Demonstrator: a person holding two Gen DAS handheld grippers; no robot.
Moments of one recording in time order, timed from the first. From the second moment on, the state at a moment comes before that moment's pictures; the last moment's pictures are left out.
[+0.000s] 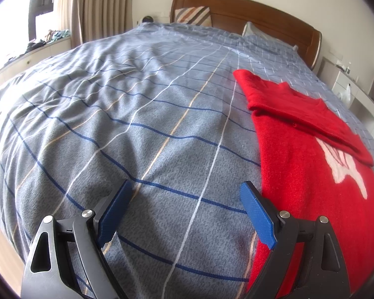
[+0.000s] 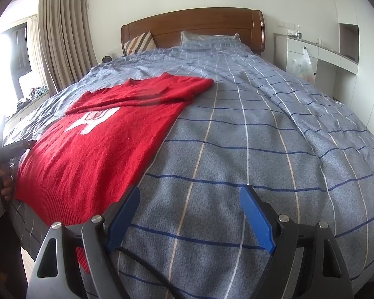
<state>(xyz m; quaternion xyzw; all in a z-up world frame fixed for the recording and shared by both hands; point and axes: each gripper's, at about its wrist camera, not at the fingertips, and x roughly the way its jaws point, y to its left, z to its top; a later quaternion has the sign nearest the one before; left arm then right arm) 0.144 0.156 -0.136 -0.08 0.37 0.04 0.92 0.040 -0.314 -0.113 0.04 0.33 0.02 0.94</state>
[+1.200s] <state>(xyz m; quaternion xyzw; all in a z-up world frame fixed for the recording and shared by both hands) 0.143 0.155 -0.136 -0.08 0.37 0.04 0.92 0.042 -0.310 -0.116 0.04 0.33 0.02 0.94</state>
